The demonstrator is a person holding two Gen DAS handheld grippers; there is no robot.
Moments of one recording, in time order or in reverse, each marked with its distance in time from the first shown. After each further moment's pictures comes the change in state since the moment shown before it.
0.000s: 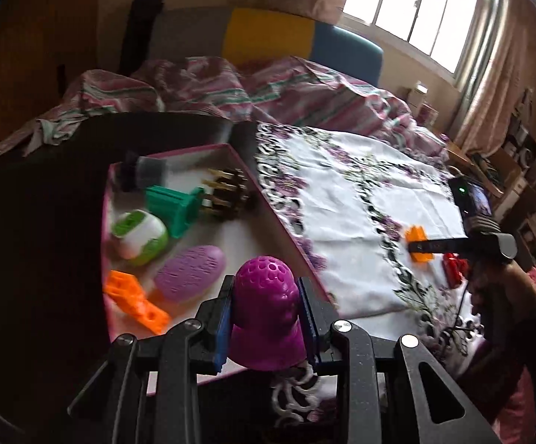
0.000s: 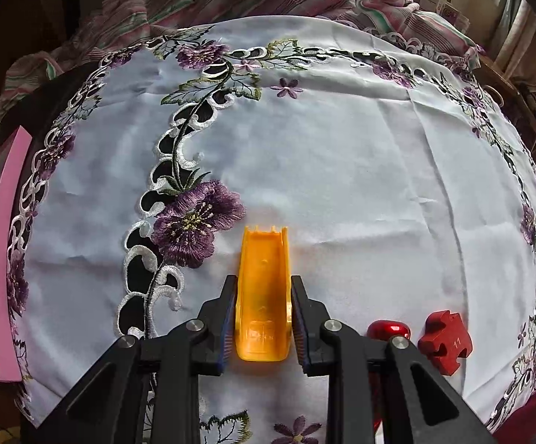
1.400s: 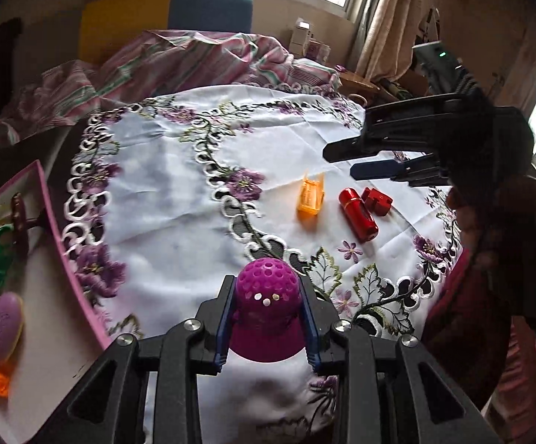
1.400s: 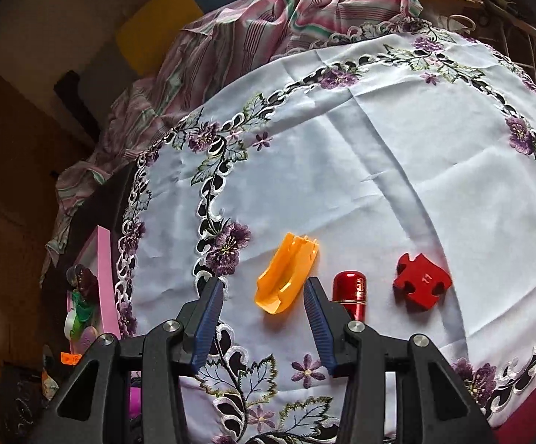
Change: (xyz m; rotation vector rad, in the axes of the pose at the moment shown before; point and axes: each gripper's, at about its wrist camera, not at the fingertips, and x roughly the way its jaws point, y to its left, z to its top) left arm 0.066 -0.151 -0.016 0.312 0.125 -0.304; right arm -0.060 -0.073 -0.016 0.354 -0.111 0.368
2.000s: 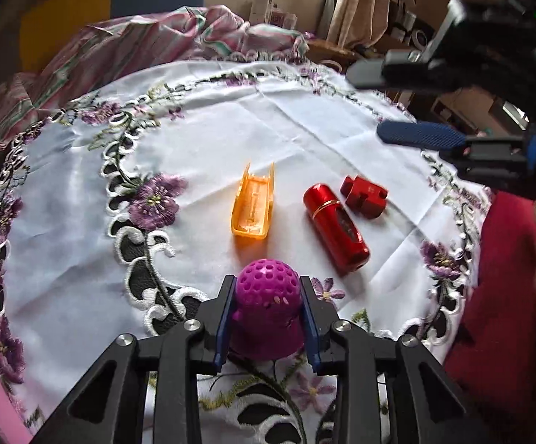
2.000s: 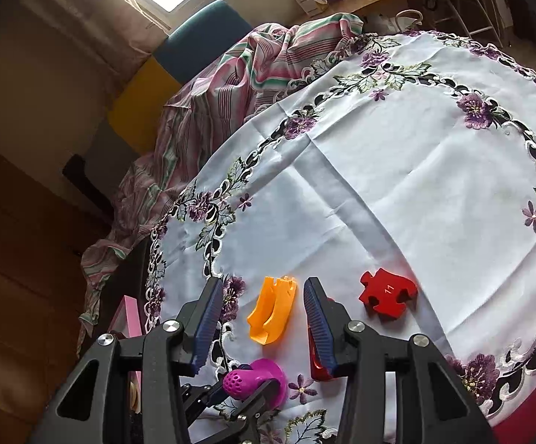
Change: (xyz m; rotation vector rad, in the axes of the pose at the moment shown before) left arm 0.096 -0.055 0.035 0.118 0.084 -0.058; right arm -0.051 -0.050 -0.011 0.196 -0.229 0.116
